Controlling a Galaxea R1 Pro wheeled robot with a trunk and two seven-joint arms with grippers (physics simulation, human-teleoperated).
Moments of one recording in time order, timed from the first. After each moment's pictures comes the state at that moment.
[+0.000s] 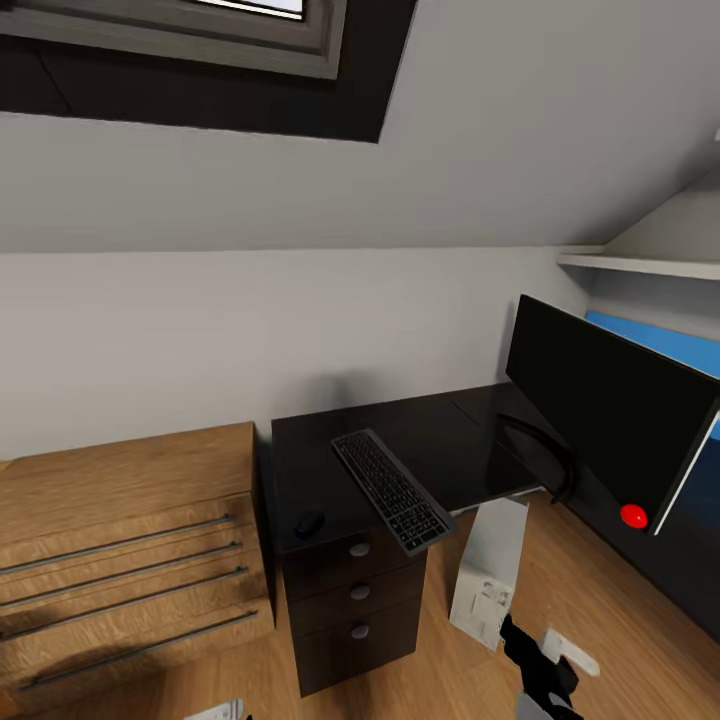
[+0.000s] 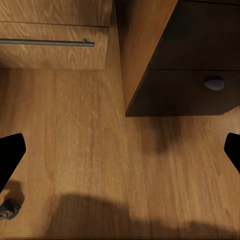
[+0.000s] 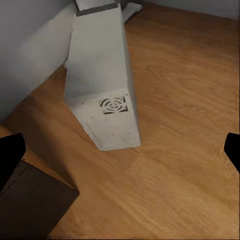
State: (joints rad) left arm 0.04 0.05 -0.19 -0.95 0.41 0.02 0.20; right arm -0.52 -0.04 0.00 -0.09 -0.57 -0.51 -0.13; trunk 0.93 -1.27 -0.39
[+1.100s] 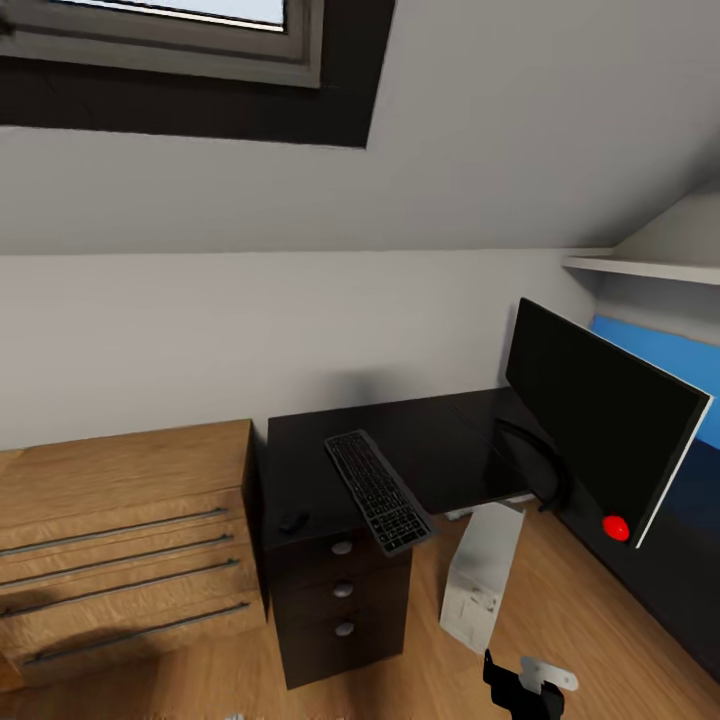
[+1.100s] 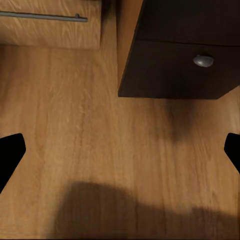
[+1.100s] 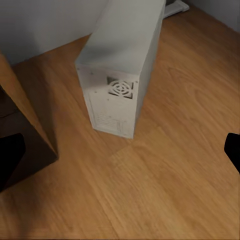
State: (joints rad) left arm 0.04 0.04 -0.20 -0.90 0.41 0.02 0.20; right arm -0.49 -0.01 0.00 0.02 -0.24 -0.58 -0.14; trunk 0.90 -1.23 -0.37
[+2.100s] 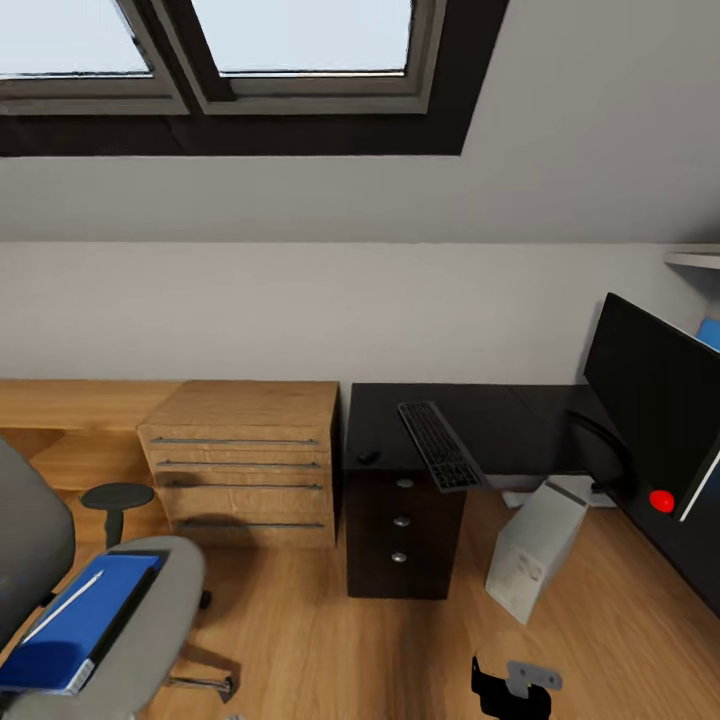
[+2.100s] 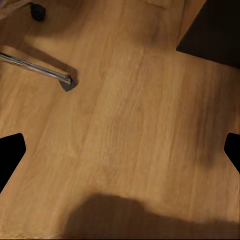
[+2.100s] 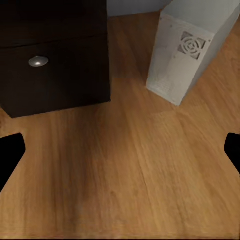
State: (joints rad) left arm 0.04 0.04 -0.20 -0.90 0.41 0.01 0.20; right arm -0.47 0.02 0.00 0.02 -0.14 -0.58 -0.14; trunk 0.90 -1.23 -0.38
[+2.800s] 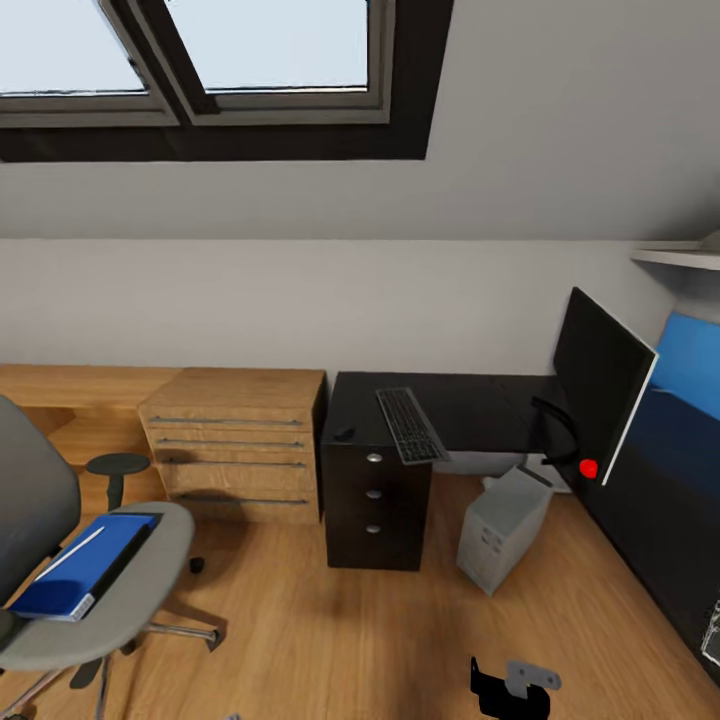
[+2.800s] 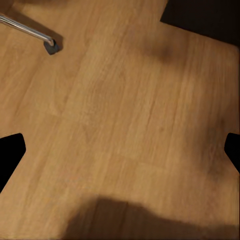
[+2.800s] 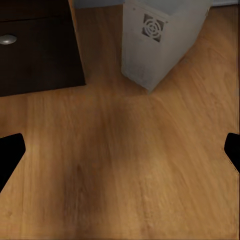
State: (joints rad) left arm 0.04 0.04 -0.20 -0.90 0.41 0.01 0.20; right arm -0.47 0.02 0.00 0.02 -0.14 -0.58 -0.14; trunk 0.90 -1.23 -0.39
